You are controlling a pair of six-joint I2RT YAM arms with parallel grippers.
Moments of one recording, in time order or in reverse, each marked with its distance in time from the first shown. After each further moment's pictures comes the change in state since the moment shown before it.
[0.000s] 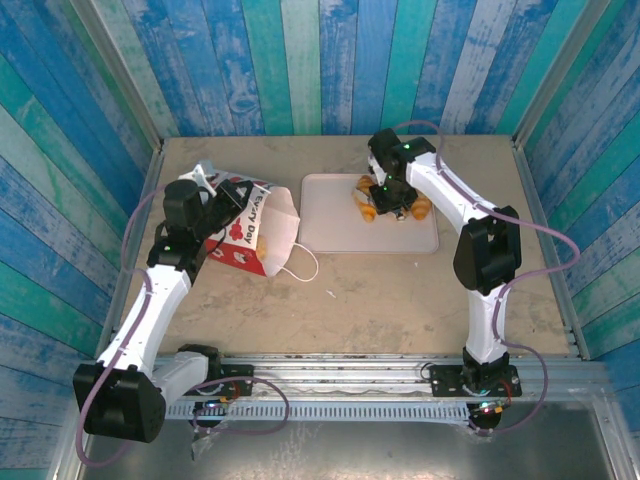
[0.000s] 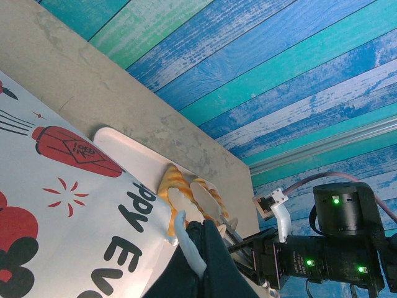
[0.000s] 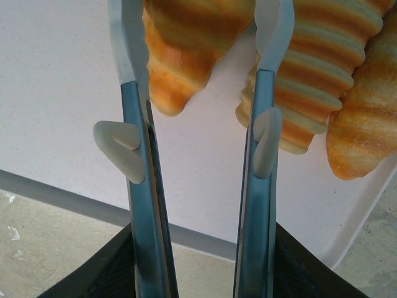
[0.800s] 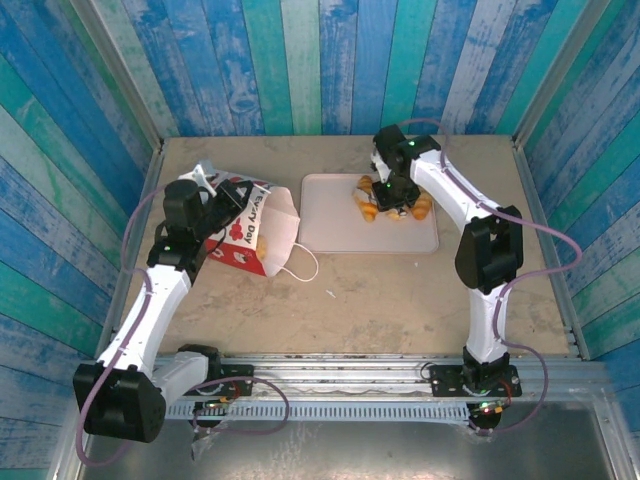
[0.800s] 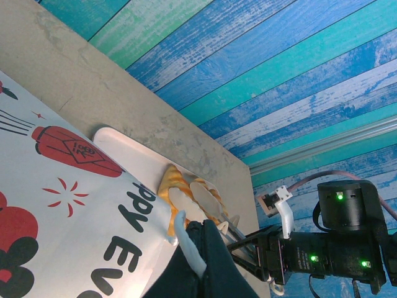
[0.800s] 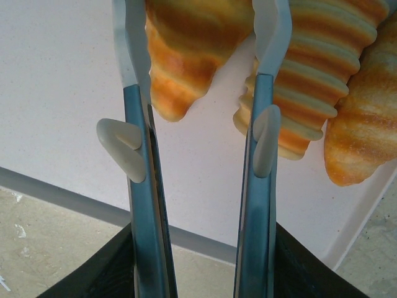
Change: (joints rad) left arm 0.000 0.000 0.000 0.000 0.000 0.000; right arm -0.024 0.002 0.017 -0.002 -0.037 -0.022
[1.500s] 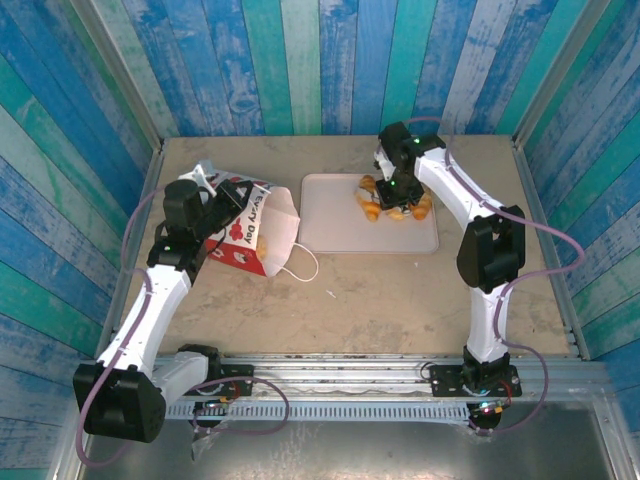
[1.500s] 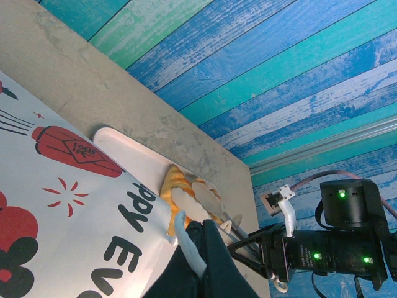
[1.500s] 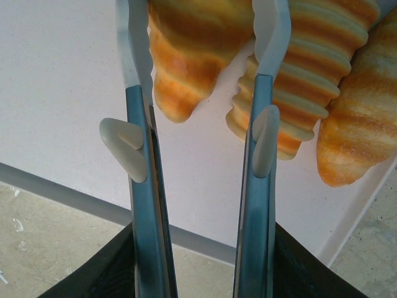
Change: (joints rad) left arm 0.000 0.000 0.000 0.000 0.000 0.000; right arm -0.024 0.000 0.011 -0.013 -0.028 -0.036
